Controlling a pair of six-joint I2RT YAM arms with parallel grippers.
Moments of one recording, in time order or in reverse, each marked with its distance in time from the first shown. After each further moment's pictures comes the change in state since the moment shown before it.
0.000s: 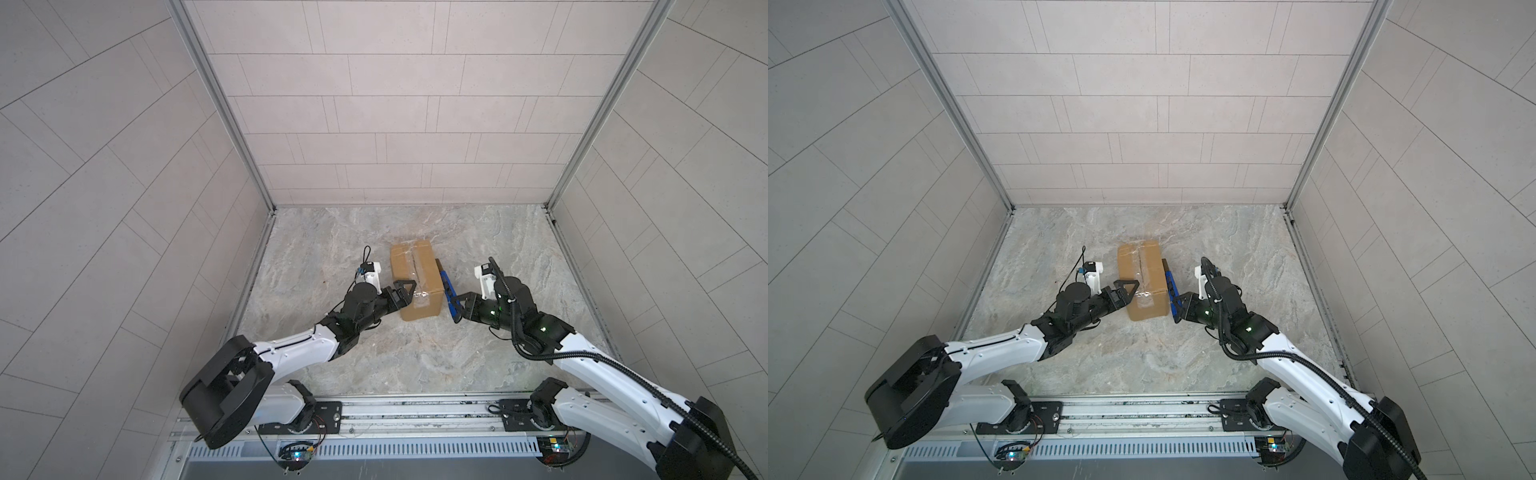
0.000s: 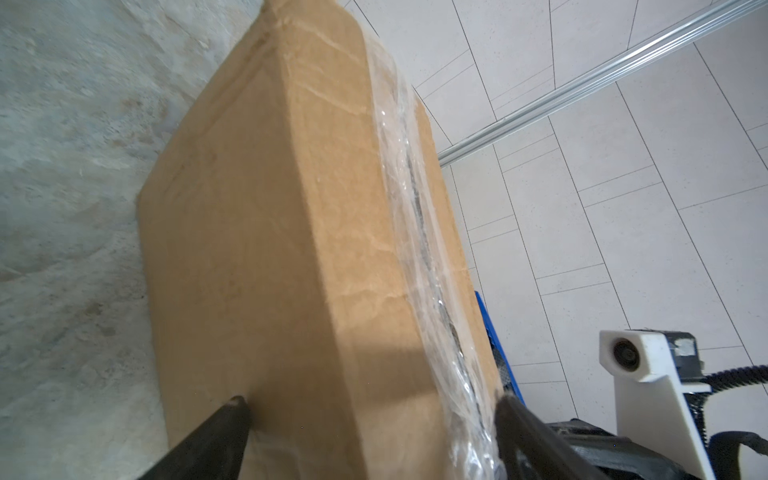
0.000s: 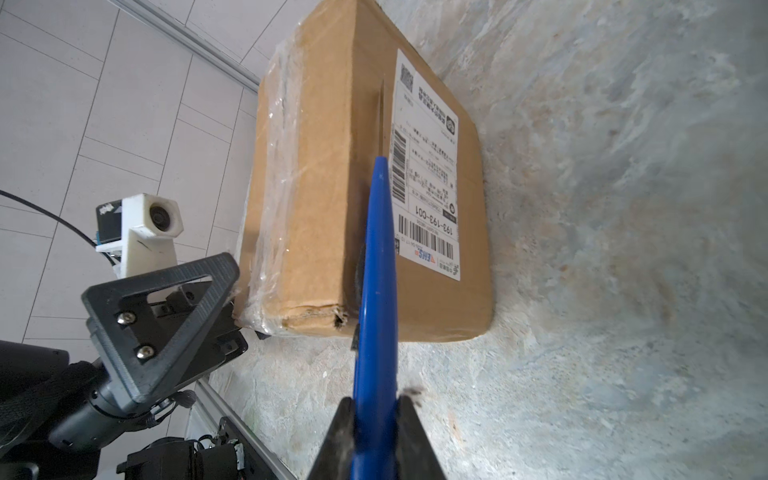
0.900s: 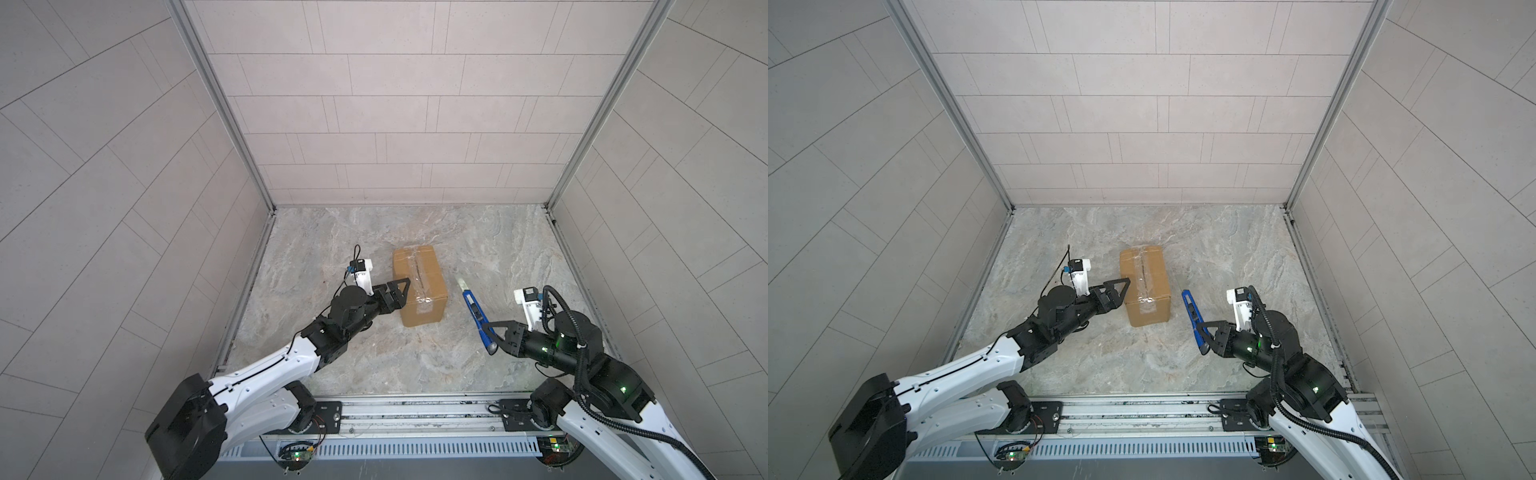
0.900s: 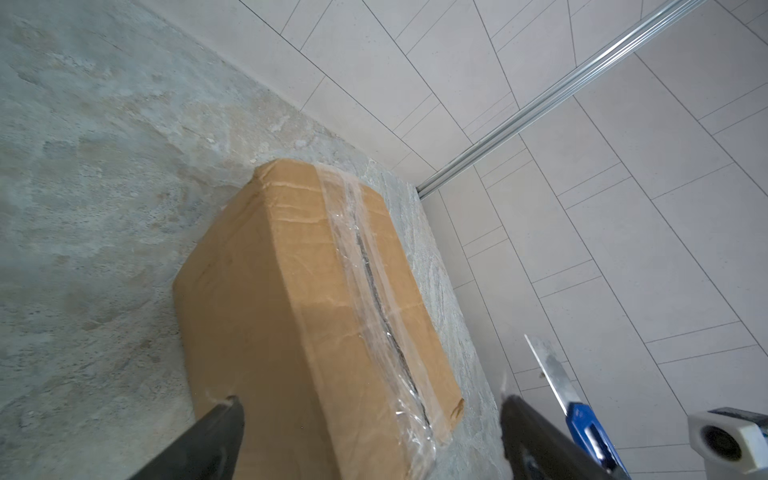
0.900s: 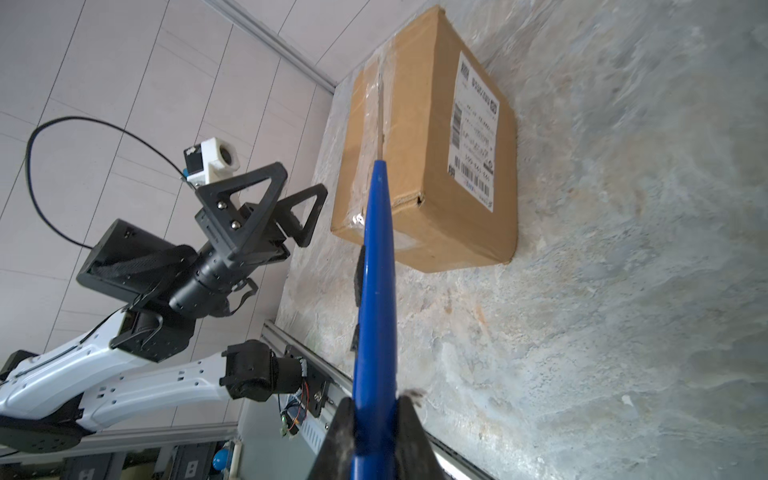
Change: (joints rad) left arm -0.002 -0.240 0.019 -0.211 -0.110 0.143; right arm -0.014 -0.562 0.058 -0.512 -0.137 0.012
